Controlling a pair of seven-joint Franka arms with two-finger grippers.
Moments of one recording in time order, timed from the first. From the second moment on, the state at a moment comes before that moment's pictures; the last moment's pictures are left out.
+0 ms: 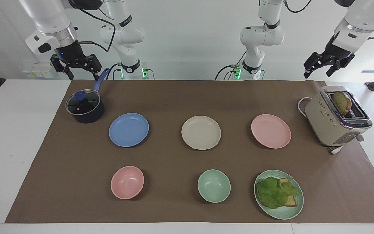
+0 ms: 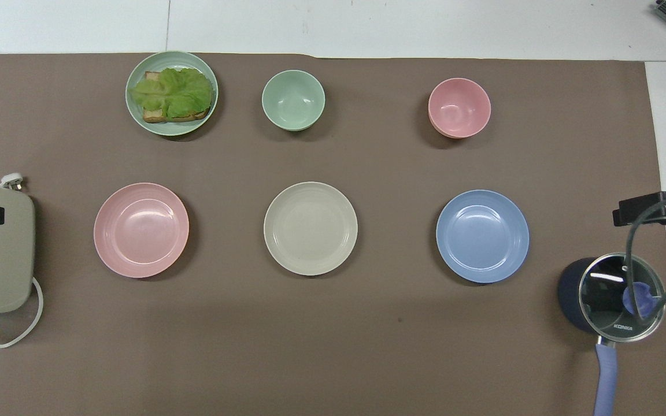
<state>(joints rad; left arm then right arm) -0.06 -0.10 0.08 -1.59 -0.03 1.46 -0.05 0.04 -0.09 -0.07 -1.64 -0.01 1.52 0.00</state>
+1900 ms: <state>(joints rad) -0.01 0.18 0.08 -2.13 -0.02 2.14 -0.01 0.05 -0.09 -0.07 -1.63 -0.01 1.52 0.00</state>
